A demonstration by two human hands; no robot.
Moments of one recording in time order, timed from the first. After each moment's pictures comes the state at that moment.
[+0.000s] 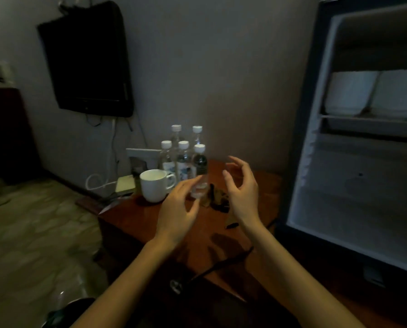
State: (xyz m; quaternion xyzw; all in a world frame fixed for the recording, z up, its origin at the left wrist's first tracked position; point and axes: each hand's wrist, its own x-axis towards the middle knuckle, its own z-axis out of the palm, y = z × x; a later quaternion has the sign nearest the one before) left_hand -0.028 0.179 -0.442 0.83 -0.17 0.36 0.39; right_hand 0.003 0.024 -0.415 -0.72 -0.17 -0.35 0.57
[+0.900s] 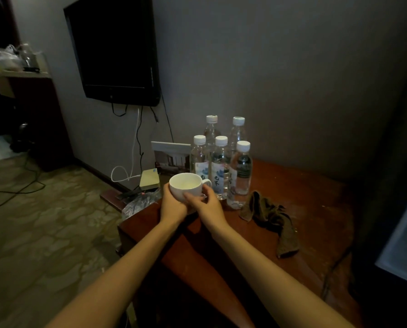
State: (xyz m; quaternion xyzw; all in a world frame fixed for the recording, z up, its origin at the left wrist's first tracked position) left_hand 0.114 0.278 -0.488 0.72 0.13 0.21 0.65; right_hand 0.122 0.180 -0.491 -0.72 -0.10 0.02 0.69
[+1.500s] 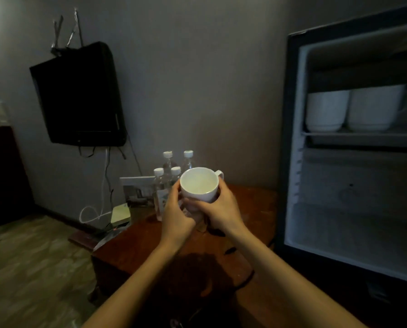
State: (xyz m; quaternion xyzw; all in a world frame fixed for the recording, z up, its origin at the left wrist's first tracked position) left_hand 0.005 0.163 -0.413 0.76 -0.11 0.30 0.57; right_hand 0.012 0.047 -0.392 -0.72 -0.17 -0.23 0.63
